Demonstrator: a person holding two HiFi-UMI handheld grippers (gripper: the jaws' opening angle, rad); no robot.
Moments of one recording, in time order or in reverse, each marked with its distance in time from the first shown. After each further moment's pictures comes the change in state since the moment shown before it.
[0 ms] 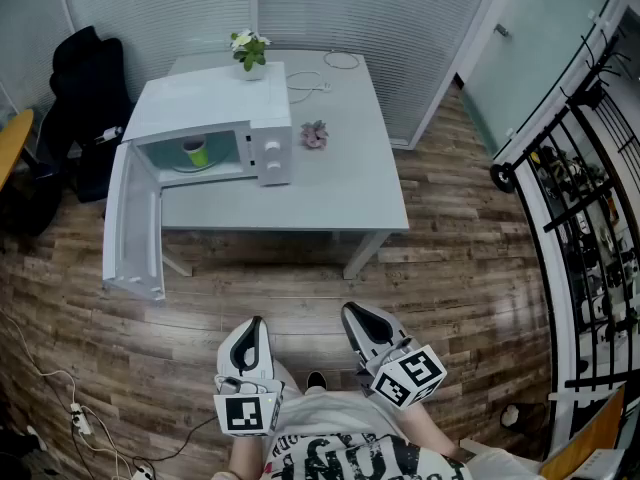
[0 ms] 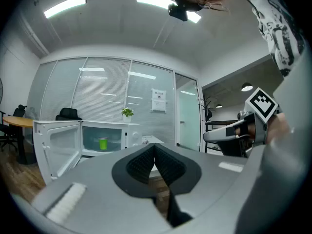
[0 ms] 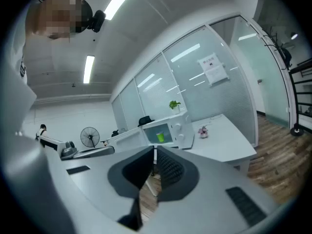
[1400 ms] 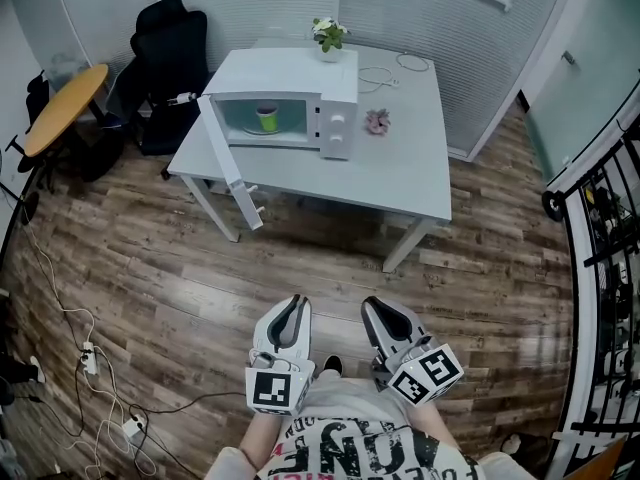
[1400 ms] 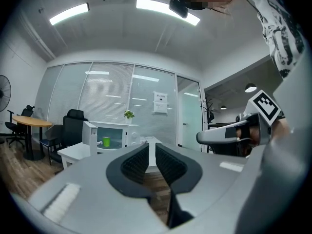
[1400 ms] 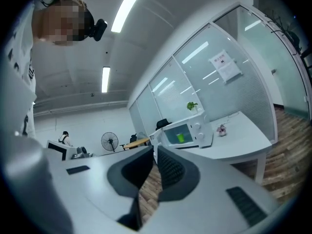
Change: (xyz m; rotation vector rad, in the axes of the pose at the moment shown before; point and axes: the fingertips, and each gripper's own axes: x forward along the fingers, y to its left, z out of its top) left arm -0.062 -0.050 0.000 -0.062 -0.015 -0.014; right arm -0.056 0.066 -0.010 -0.003 -0.048 0.148
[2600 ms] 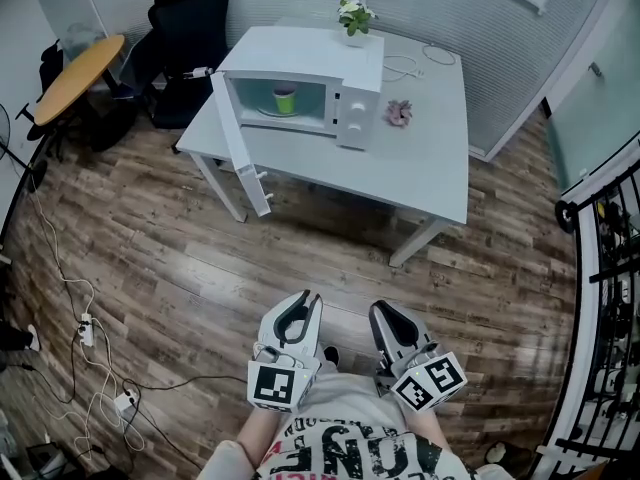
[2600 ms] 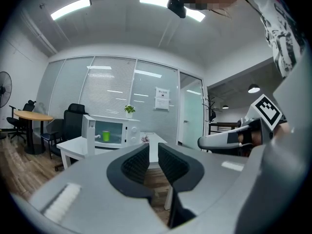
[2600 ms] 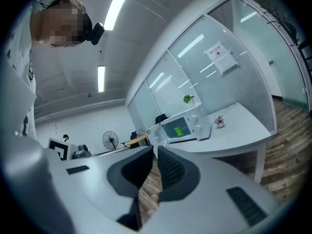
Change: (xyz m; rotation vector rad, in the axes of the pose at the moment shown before) left arm 0.013 -0.002 -0.015 -0.047 0.057 0.016; right arm 0.002 -0.019 -0.020 0.051 0.055 0.003
